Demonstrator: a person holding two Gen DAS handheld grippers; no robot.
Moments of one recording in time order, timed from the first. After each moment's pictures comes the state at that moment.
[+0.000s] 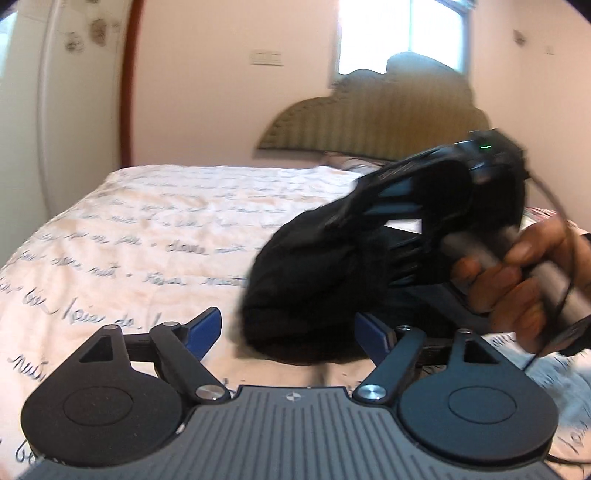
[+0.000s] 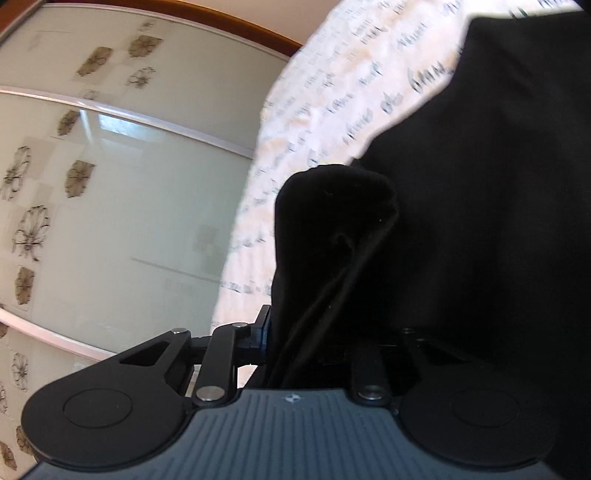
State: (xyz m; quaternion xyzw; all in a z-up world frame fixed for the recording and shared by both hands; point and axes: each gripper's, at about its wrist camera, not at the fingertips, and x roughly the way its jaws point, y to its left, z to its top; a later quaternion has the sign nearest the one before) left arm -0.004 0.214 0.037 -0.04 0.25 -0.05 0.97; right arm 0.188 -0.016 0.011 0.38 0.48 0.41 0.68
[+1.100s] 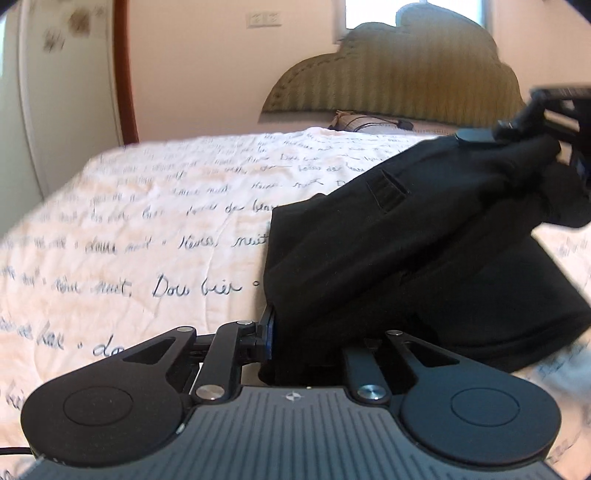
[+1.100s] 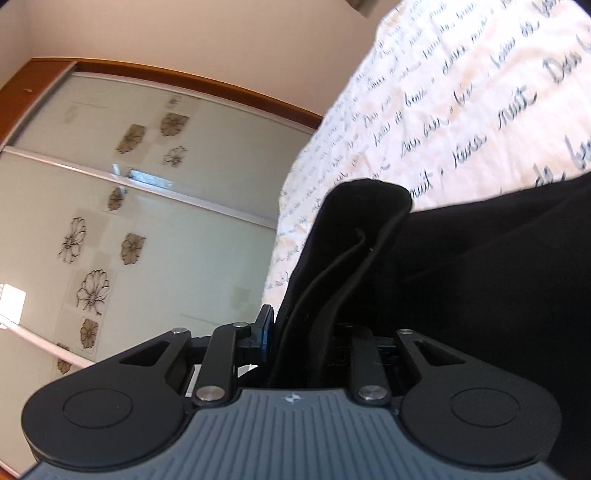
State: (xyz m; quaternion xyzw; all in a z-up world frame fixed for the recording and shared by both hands) left arm 0.039 0.086 0.046 0.02 0.32 -0.01 0.95; right arm 0.201 -0.225 0.057 0.45 0.42 0.40 0.68
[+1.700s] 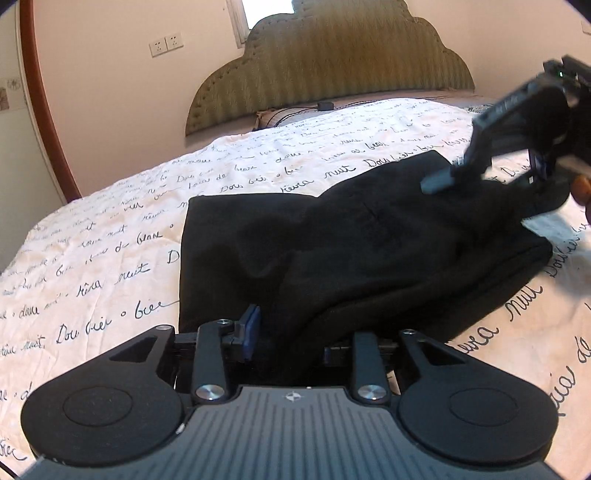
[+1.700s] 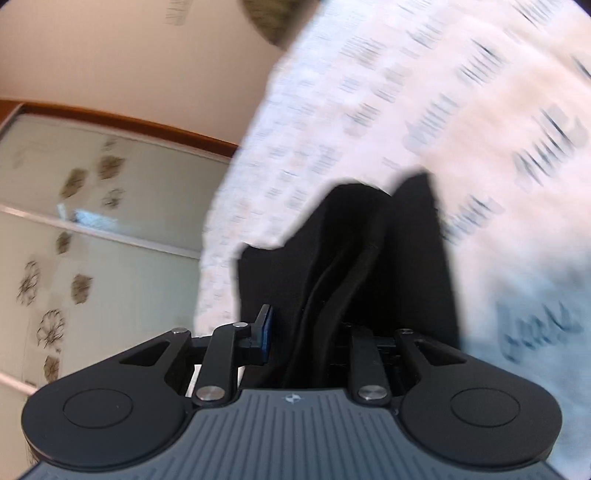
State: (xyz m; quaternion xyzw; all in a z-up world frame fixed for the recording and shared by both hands) left arm 0.035 -0.015 0.028 0.13 0.31 -0.10 0.94; right arm 0.185 -0.316 0.005 0.46 0.46 0.28 0.71
